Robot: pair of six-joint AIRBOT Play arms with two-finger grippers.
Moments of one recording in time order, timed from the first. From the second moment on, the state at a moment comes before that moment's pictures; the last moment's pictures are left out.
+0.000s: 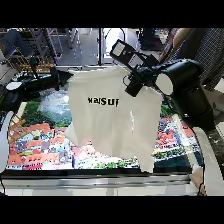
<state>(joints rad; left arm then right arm) 0.15 -1.73 1.70 0.08 -1.04 -1.16 0.50 -1.43 1.96 -1.84 1.20 1.01</state>
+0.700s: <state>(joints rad) 0.25 -1.73 1.70 0.08 -1.26 -1.12 0.46 -1.43 1.84 -1.68 1.29 0.84</state>
